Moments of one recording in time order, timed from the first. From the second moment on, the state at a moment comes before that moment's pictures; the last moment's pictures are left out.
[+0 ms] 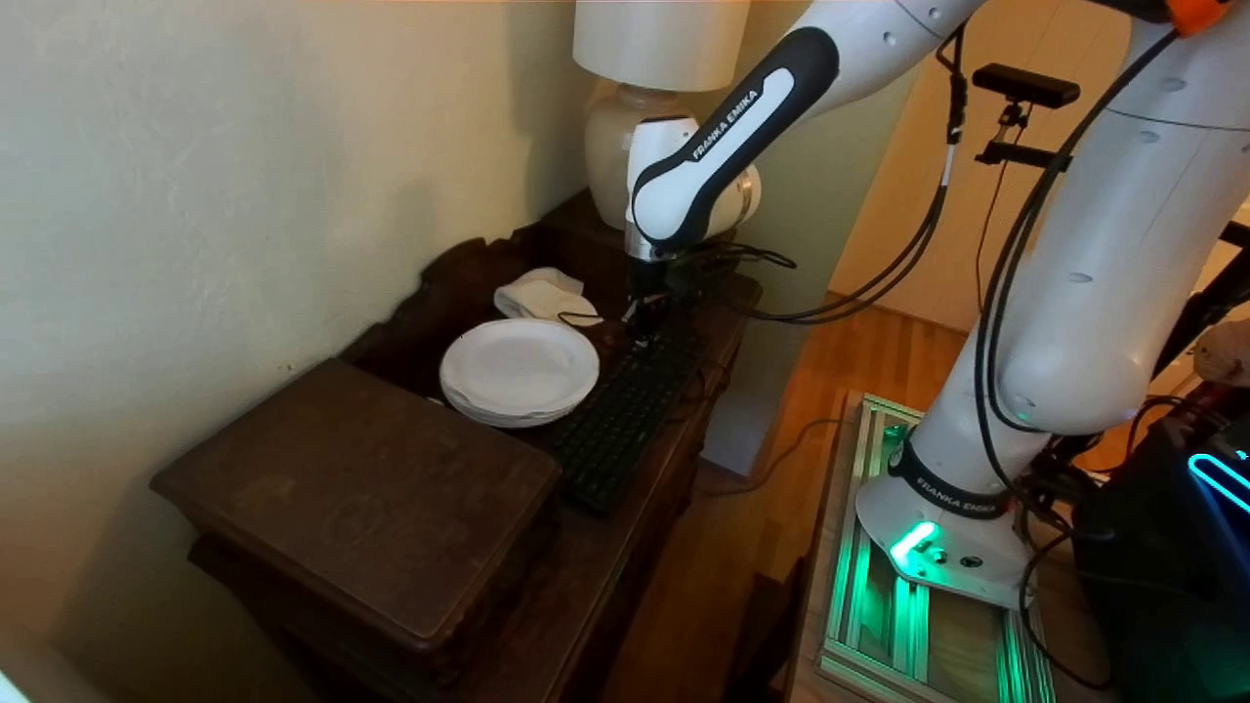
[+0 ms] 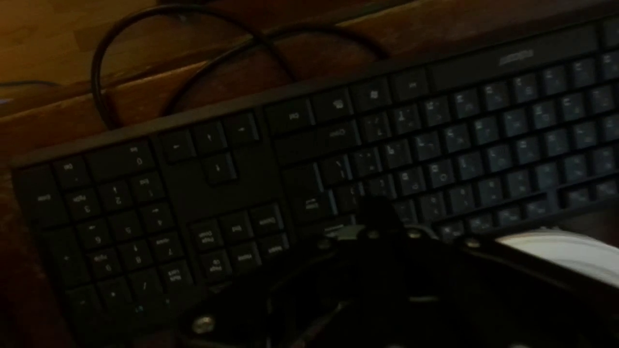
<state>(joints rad) -0.09 0.09 -0.07 -2.49 0.12 2.48 0.00</state>
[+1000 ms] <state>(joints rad) -0.04 -0.39 0.04 -2.47 -0.07 2.14 0.06</state>
